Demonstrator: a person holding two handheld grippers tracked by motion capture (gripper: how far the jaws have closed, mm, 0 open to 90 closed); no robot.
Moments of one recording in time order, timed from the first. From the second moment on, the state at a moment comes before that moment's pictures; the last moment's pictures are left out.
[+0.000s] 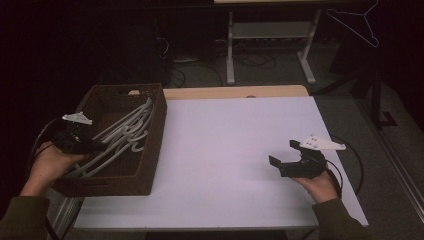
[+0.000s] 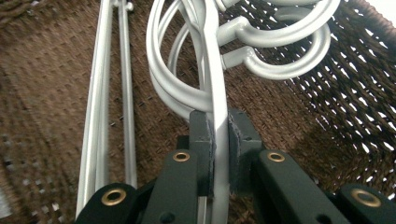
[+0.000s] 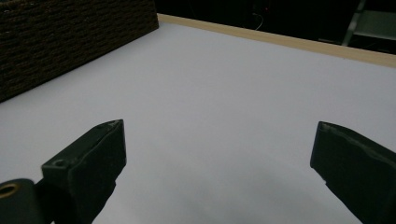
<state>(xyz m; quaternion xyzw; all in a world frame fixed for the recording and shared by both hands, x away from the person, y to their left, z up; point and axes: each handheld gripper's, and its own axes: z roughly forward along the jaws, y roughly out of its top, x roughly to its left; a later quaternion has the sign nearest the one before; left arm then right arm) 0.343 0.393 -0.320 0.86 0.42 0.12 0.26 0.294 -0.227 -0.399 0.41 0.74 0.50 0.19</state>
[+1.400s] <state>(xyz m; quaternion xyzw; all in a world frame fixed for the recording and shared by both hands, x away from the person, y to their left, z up) 0.330 0.314 -0.304 0.78 0.34 0.14 0.50 0.288 -0.225 -0.379 0.37 0.74 0.52 0.19</state>
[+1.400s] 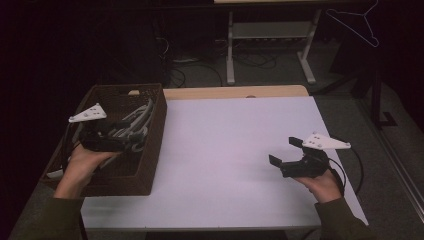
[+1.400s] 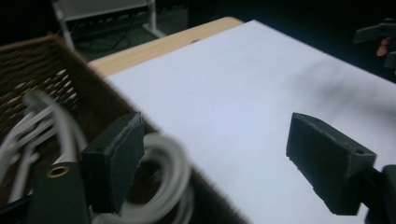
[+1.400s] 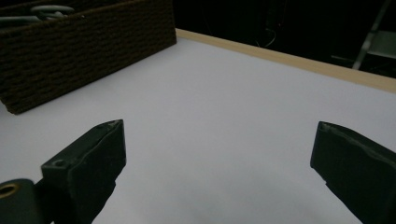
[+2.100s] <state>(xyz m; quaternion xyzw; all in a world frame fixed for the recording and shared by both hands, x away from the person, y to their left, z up) 0.323 0.254 -0.317 0.75 0.28 0.12 0.59 0.297 -0.211 -0.333 0.32 0.70 0.60 0.20</state>
